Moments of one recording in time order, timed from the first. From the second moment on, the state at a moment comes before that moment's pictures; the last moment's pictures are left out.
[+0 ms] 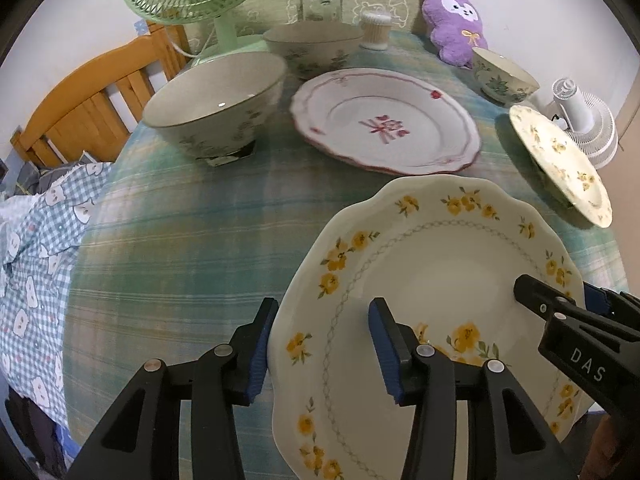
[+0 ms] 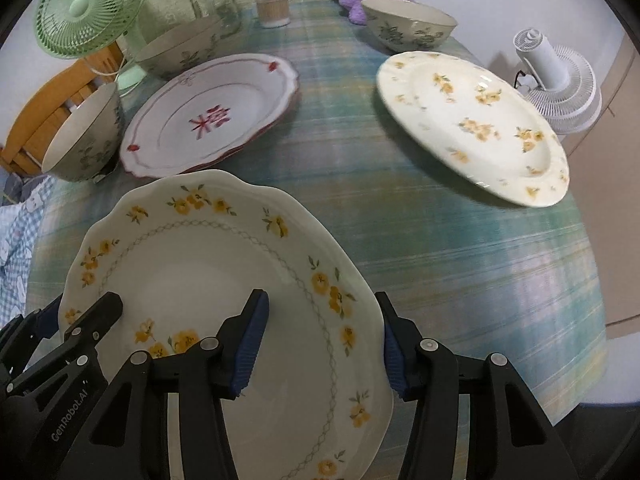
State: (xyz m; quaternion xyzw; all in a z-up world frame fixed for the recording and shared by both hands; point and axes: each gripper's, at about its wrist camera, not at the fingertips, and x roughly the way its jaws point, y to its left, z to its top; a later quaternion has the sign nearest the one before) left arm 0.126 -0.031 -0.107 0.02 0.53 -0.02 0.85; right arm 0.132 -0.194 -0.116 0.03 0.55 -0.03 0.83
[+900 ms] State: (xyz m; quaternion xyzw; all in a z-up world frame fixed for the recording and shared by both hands) left arm 0.139 -0.098 -0.110 0.02 0.52 0.02 0.85; right arm 0.153 -0.254 -0.122 0.01 0.55 0.01 0.83
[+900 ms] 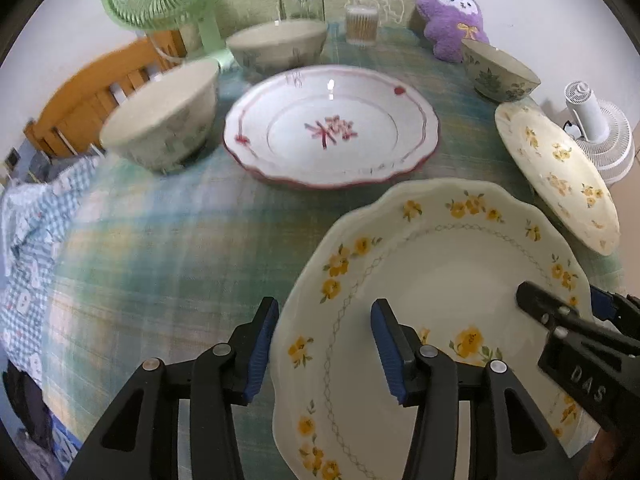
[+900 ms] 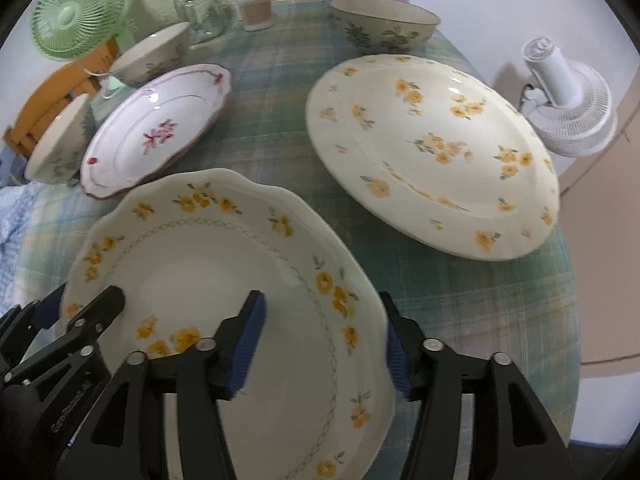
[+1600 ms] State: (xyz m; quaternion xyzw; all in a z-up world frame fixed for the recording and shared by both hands) left arm 0.132 -0.103 -0.028 0.02 0.43 -0.04 0.90; right arm 0.124 -0.264 -0.028 0.05 0.46 -0.06 0.89
